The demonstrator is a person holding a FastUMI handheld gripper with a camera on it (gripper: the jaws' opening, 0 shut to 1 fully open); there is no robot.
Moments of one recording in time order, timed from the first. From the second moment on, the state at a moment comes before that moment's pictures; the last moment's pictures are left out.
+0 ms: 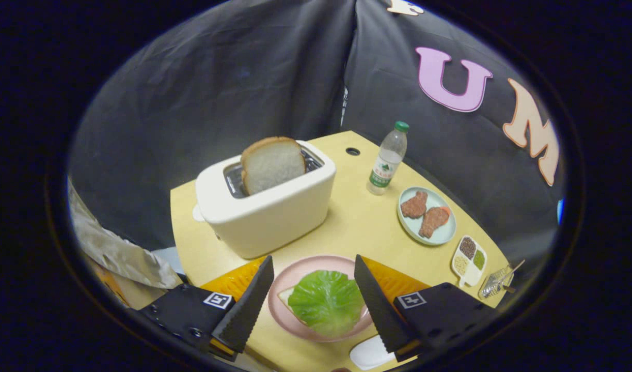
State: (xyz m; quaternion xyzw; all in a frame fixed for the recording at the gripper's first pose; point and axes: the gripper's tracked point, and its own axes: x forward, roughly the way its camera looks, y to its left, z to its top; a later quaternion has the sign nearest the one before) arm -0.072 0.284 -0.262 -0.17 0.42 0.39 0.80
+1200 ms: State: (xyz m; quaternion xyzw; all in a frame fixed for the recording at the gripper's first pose) arm -0.033 0.431 -0.285 -0.11 0.47 0.35 0.81
